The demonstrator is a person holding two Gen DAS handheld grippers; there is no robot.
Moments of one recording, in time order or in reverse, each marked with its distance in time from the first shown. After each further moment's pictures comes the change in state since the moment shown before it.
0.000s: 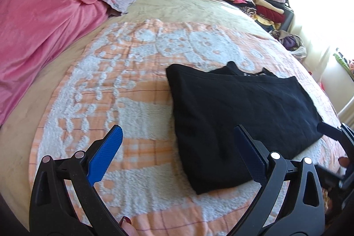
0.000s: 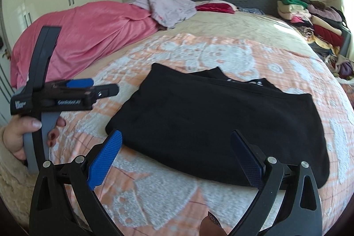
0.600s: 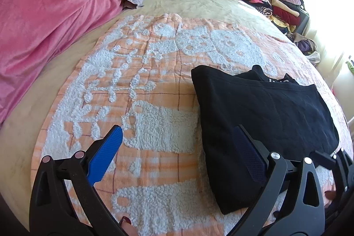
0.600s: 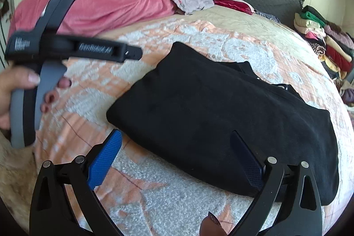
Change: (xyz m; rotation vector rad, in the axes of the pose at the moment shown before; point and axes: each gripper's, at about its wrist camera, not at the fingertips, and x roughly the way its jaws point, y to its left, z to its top) left arm 0.030 0.027 0.013 -0.051 0.033 0.065; right arm 0.060 0.043 -0.014 -0.177 0.075 -0.046
